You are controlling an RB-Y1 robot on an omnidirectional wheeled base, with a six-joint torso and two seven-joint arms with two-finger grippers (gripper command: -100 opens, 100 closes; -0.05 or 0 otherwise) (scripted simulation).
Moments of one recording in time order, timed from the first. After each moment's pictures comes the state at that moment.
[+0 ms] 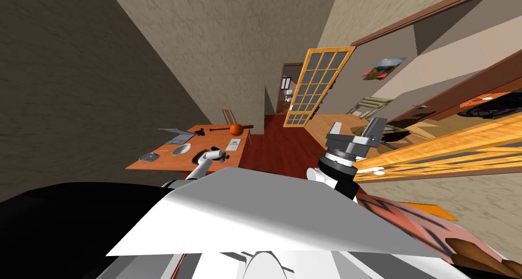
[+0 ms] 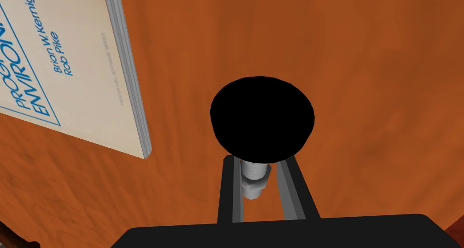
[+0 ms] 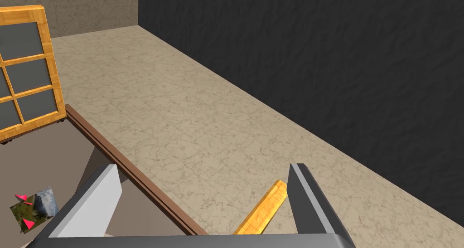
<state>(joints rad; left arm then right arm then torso) -0.01 0.55 0.19 -1.05 0.42 0.87 -0.07 0.49 0.04 -0.07 -2.35 -0.08 -0.58 -0.03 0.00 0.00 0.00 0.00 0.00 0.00</state>
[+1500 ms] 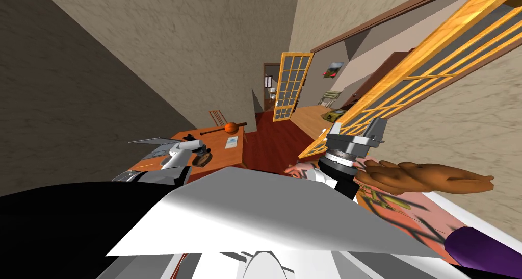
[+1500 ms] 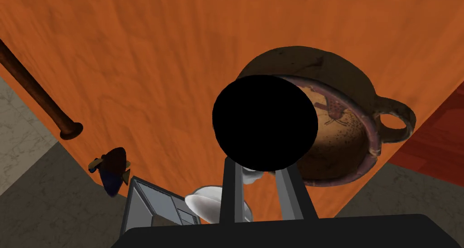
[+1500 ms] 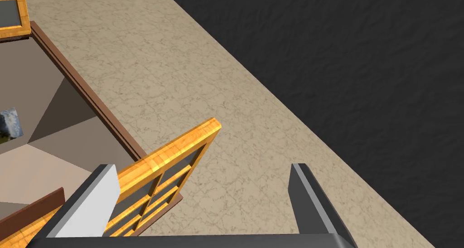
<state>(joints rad) -0.12 0.83 0.40 -0.90 0.42 0.99 -0.05 0.49 0.04 -0.07 -2.35 -0.08 -0.58 -0.03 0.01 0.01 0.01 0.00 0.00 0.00</state>
